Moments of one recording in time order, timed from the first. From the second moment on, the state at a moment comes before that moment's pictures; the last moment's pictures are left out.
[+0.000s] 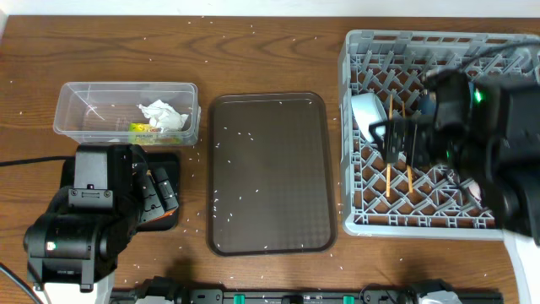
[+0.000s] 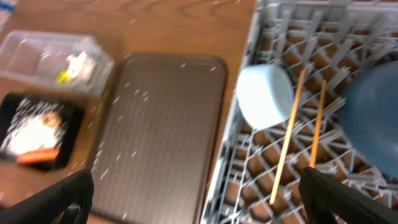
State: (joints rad) left arm -0.06 0.95 1.29 -1.46 -0.17 -0.41; right arm 0.19 1.13 1.54 -1.22 -0.25 0.14
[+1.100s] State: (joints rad) left arm -0.06 0.95 1.29 -1.46 -0.17 -0.41; right arm 0.13 0.32 0.57 -0.63 0.00 -0.09
